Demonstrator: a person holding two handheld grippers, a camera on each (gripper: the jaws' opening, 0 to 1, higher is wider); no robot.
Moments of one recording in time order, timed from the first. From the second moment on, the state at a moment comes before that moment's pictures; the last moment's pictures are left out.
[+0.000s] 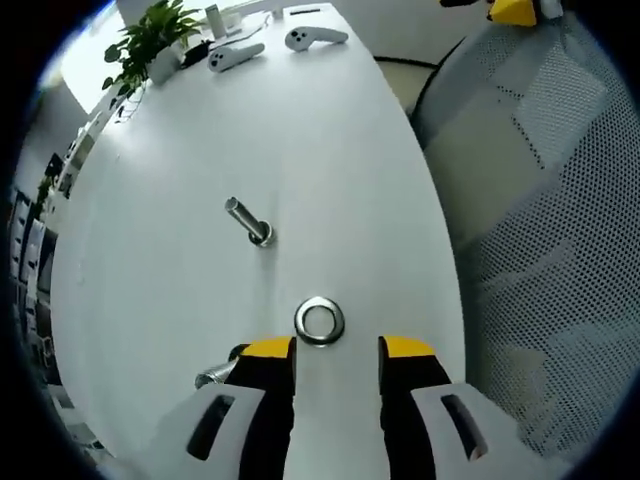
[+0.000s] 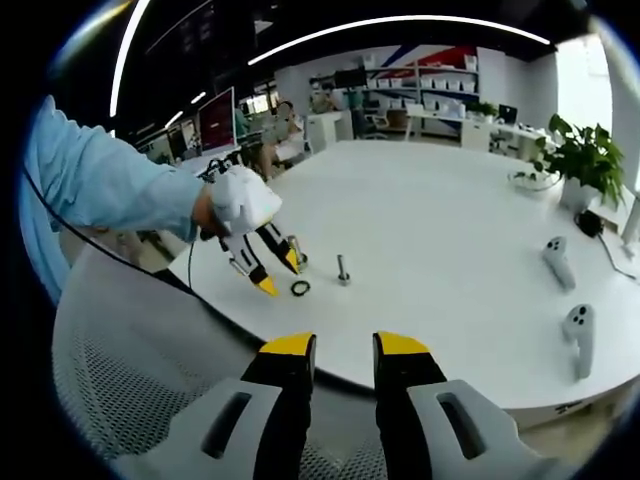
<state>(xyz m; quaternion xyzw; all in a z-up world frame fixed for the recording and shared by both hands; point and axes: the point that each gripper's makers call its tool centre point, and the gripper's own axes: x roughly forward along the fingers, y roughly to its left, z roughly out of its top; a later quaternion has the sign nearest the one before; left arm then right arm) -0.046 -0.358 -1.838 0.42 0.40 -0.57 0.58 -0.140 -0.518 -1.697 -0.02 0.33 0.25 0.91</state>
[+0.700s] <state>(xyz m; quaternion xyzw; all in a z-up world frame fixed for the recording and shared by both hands) -0.044 -0.366 -1.851 0.42 0.41 -0.57 0.57 -0.140 -0.517 -1.697 -0.02 0.32 0.25 0.91</state>
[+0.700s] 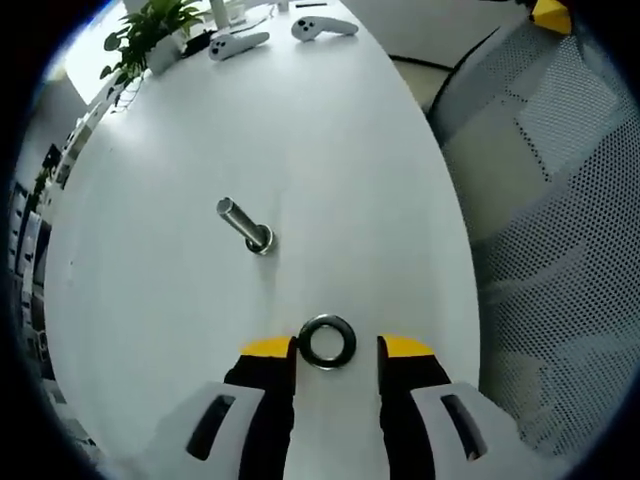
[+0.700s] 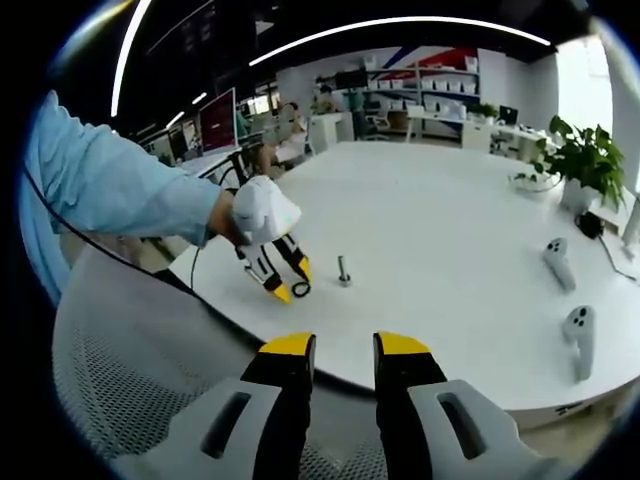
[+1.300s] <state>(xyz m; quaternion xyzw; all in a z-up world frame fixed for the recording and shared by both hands) -0.044 -0.365 -1.849 0.40 0.41 -0.55 0.61 -0.140 -0.516 -1.696 -0.02 0.32 0.25 0.91</state>
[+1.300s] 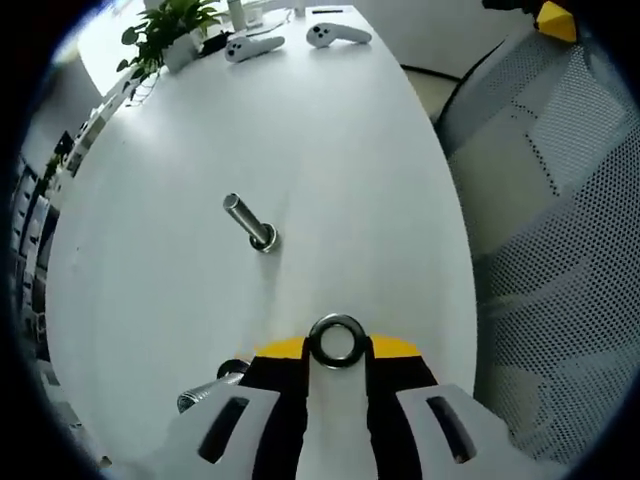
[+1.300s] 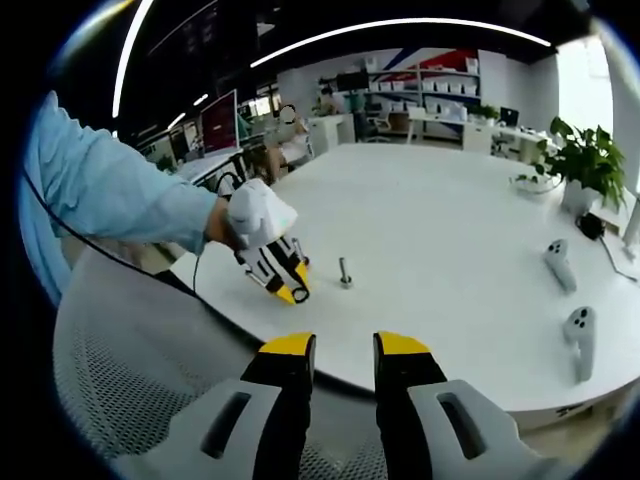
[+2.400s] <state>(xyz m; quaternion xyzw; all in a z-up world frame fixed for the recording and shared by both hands) -0.035 -0.339 -1.801 0.36 0.40 -0.54 0.65 -0.140 -0.516 -1.697 -0.02 0.32 0.25 0.91</state>
